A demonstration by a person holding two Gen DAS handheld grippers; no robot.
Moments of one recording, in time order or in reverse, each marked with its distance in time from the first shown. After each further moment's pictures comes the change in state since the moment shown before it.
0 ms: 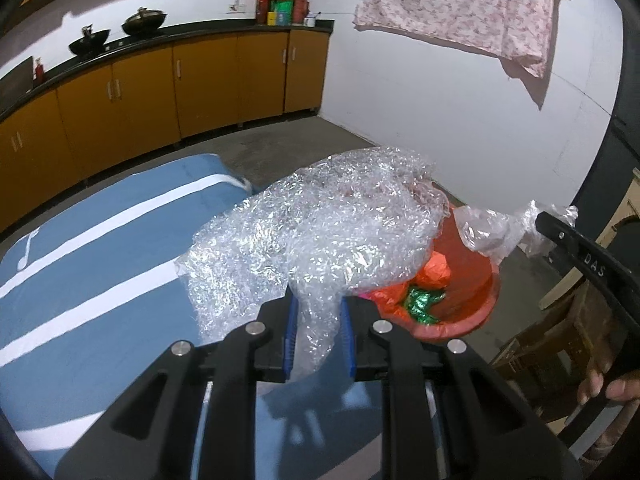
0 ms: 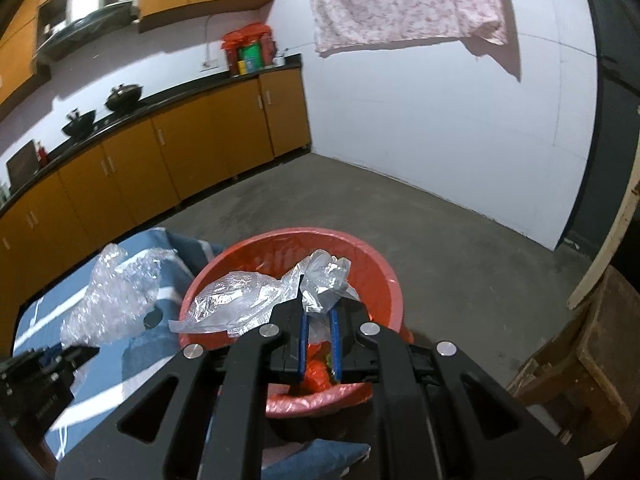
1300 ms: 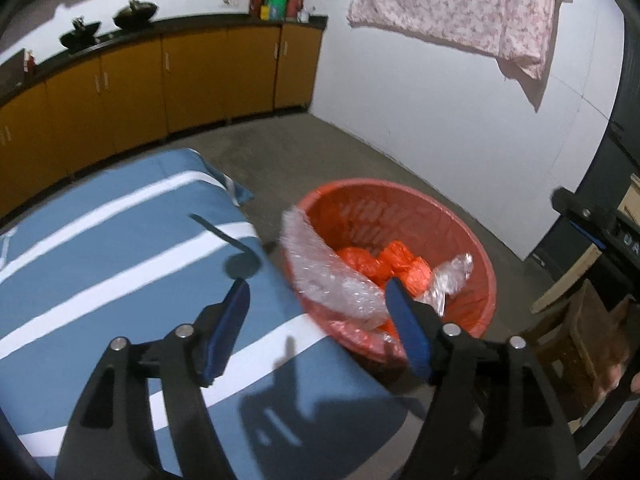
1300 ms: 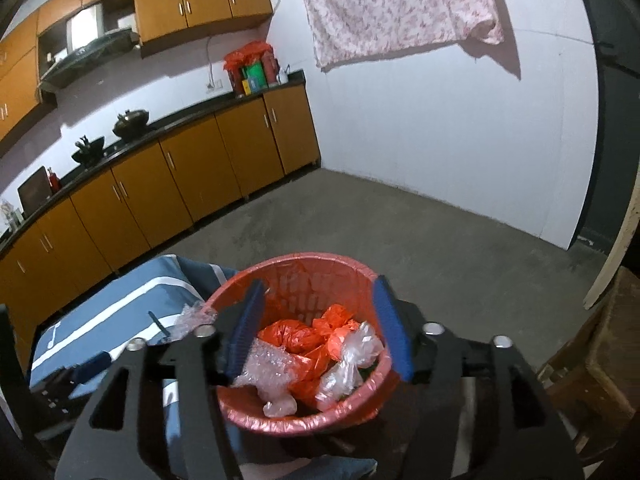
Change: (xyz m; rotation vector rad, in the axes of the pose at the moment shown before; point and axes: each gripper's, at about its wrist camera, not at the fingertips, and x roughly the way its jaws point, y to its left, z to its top) left arm 0.012 -0.001 0.005 -0.022 -0.011 -0.023; right arm -0.026 -0.021 0.011 0.046 -0.062 0.072
